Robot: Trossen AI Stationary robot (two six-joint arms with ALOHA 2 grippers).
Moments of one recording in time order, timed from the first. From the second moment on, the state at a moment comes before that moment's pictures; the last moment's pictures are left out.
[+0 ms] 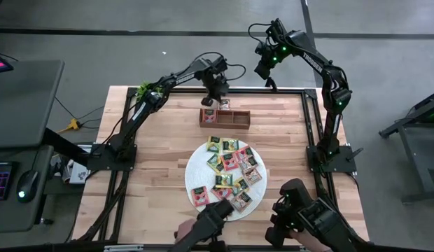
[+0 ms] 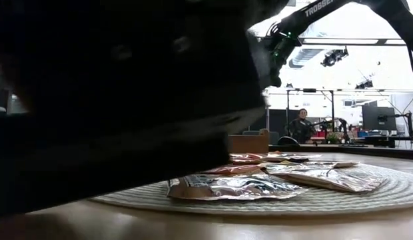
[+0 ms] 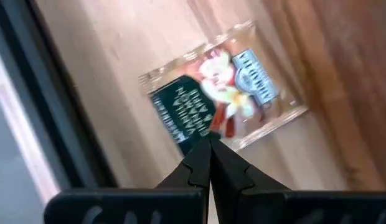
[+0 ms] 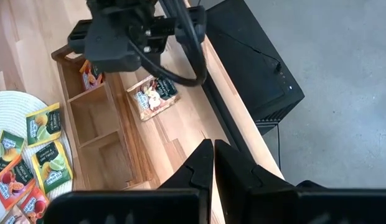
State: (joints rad) left arm 0.71 2.56 2.36 -1.13 0.36 1.15; right arm -1.03 1.97 1.95 -1.10 -0.47 -0.42
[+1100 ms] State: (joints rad) left arm 0.70 2.51 2.33 -1.08 0.10 2.06; right arm -1.03 1.97 1.95 -1.09 -0.47 -0.42
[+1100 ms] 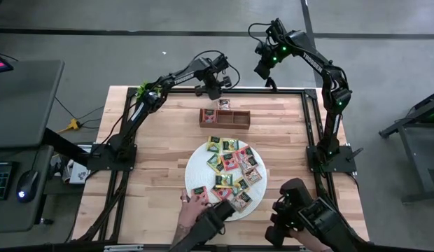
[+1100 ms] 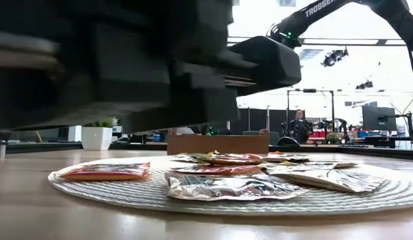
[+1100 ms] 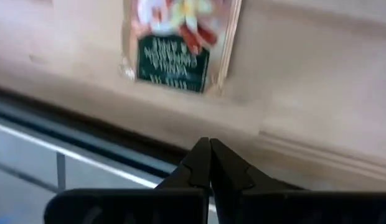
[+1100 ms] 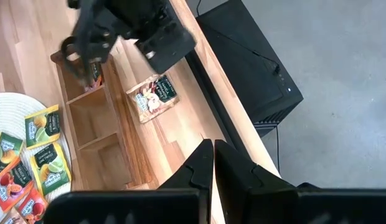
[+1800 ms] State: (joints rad) left arm 0.71 2.56 2.33 -1.13 0.24 2.15; right arm -1.03 1.97 1.95 -1.07 -0.47 -0.42
